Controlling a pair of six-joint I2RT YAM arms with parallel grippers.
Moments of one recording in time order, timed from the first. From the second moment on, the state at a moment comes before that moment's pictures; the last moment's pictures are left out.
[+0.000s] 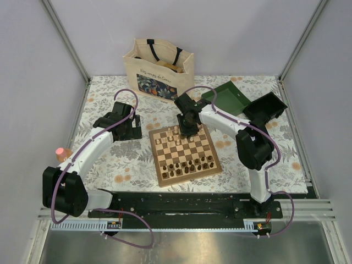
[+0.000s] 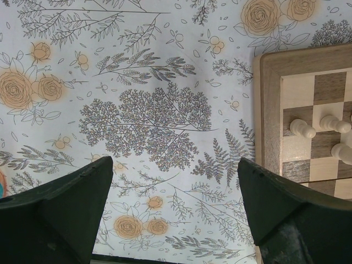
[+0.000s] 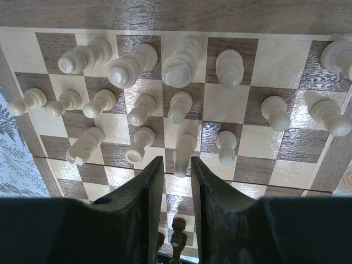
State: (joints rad) left arm -0.28 1.30 1.00 -0.73 -0.21 -0.34; right arm 0.71 2.02 1.65 -0.81 -0.01 0.49
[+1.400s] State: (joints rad) left arm -0.28 1.33 1.00 -0.74 -0.21 -0.34; right arm 0.71 2.05 1.67 -0.84 -0.01 0.48
